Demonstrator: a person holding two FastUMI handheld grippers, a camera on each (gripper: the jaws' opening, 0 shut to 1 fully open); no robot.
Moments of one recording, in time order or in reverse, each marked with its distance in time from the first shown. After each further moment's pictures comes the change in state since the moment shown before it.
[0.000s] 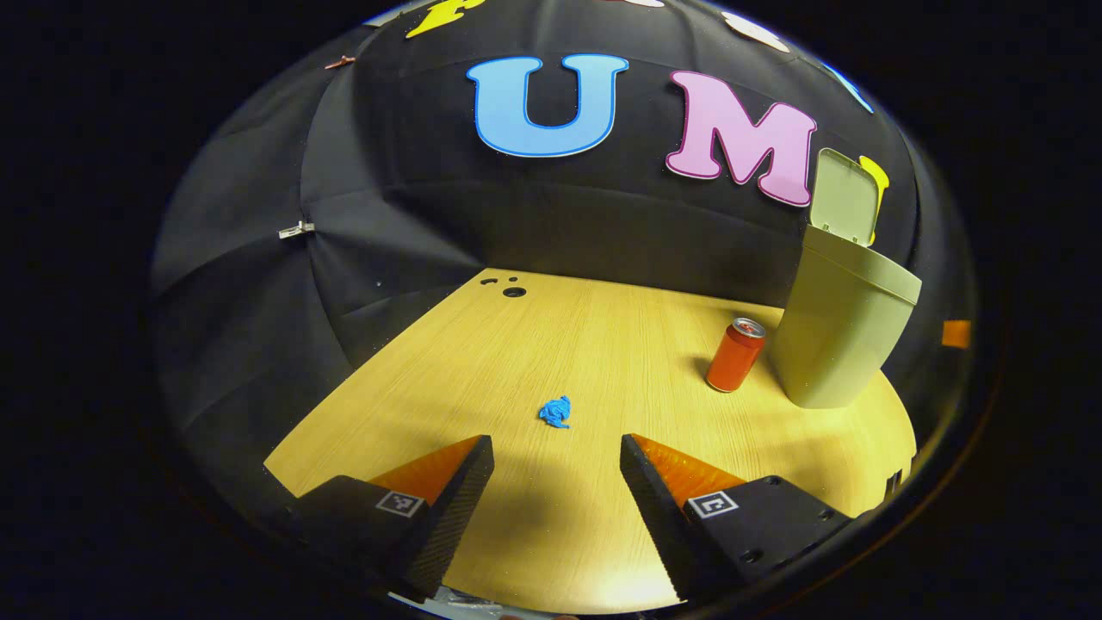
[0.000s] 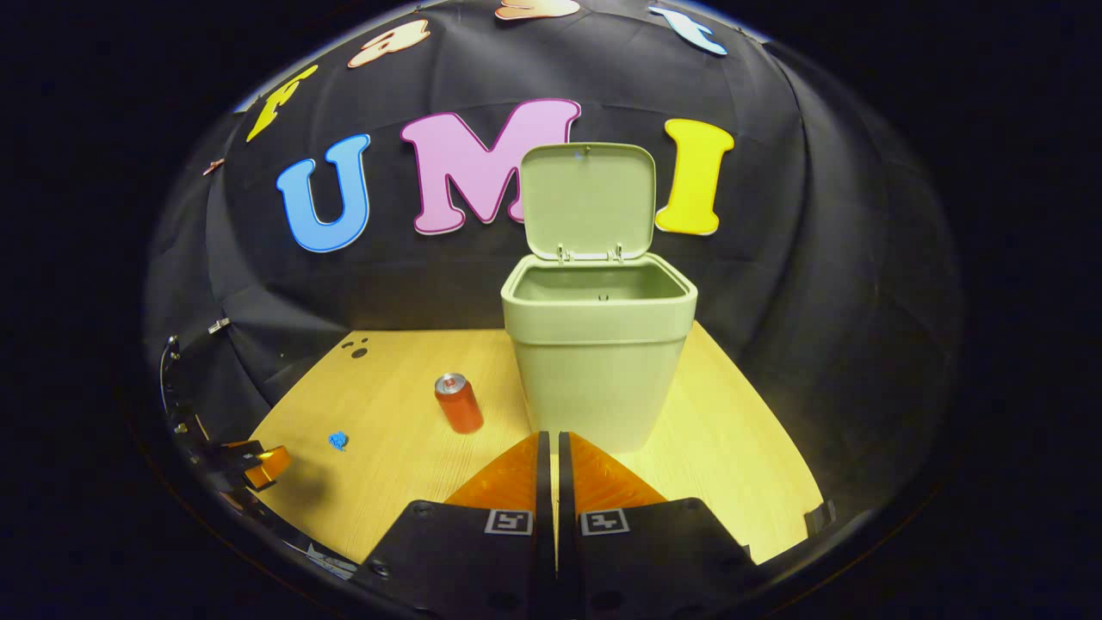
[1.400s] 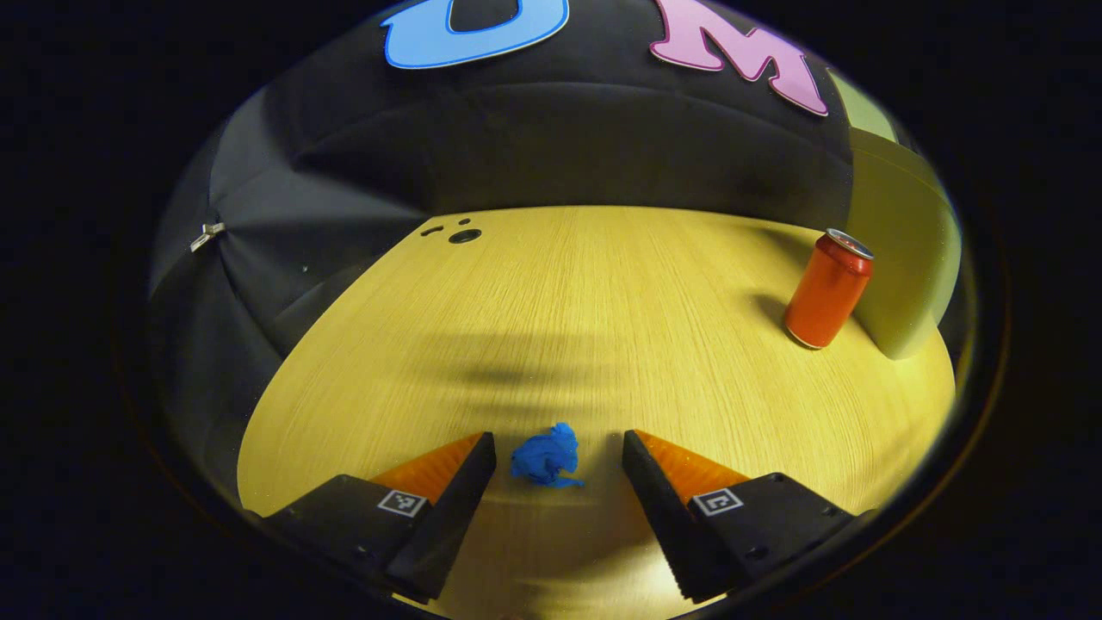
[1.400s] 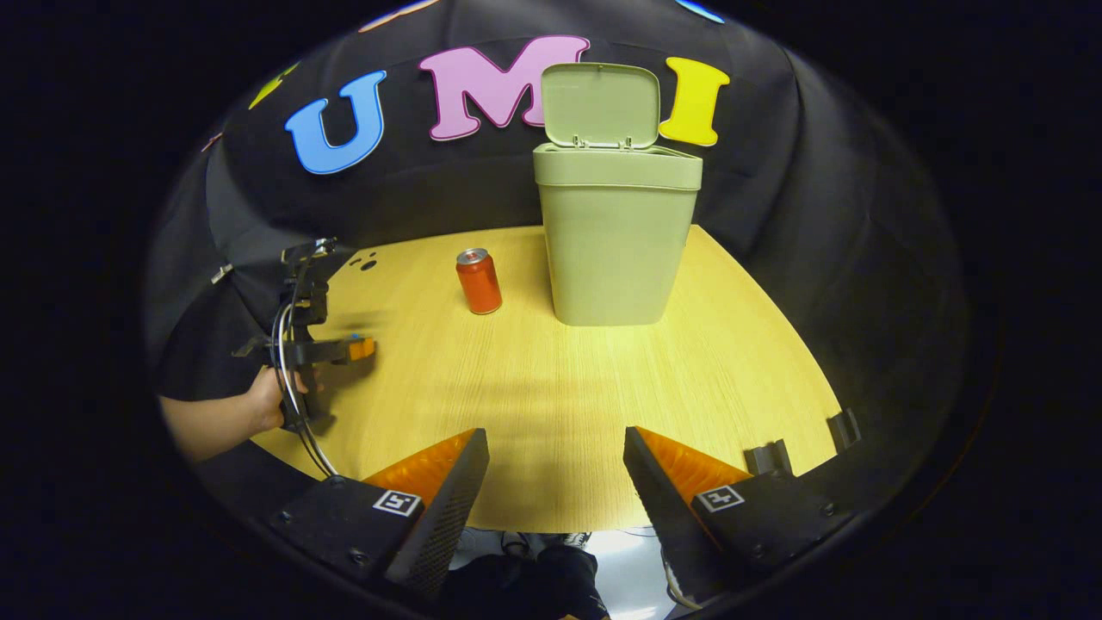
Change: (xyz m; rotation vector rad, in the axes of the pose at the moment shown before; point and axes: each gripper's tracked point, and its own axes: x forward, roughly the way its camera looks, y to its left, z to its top) left arm 0.172 -0.008 -0.047 0.146 0.208 -0.054; right arm -0.061 0.037 -0.129 0.008 0.261 -0.022
